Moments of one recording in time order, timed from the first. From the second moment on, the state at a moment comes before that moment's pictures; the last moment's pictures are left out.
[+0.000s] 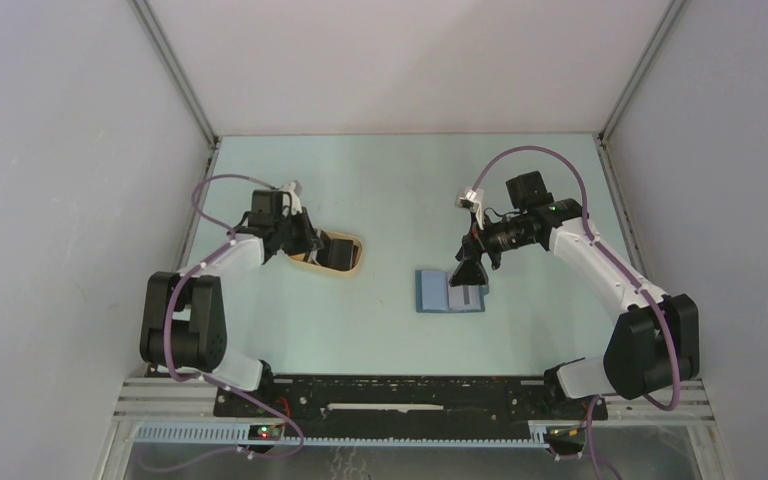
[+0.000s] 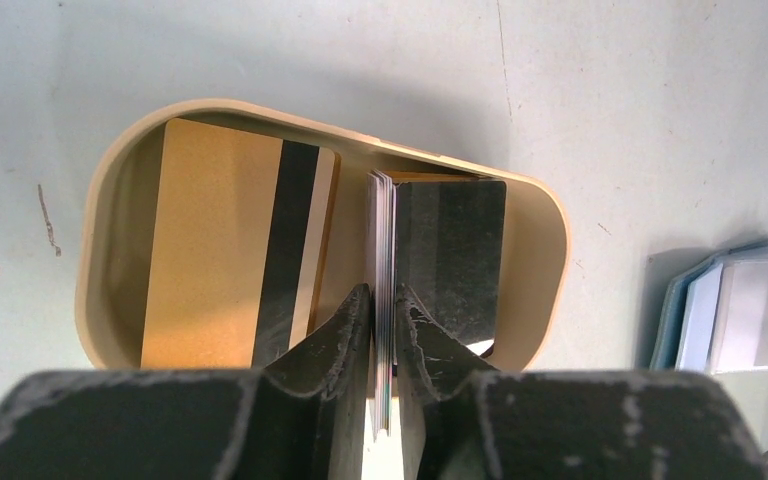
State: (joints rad) left arm -0.10 1.50 0.84 -0.19 0.30 -0.32; right arm 0.29 1.40 1.11 -0.80 -0.96 -0.53
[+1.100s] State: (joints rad) left arm -0.09 1.44 0.81 -0.17 0.29 -0.34; right arm 0.28 1.40 1.11 -0.81 -0.97 -0.53
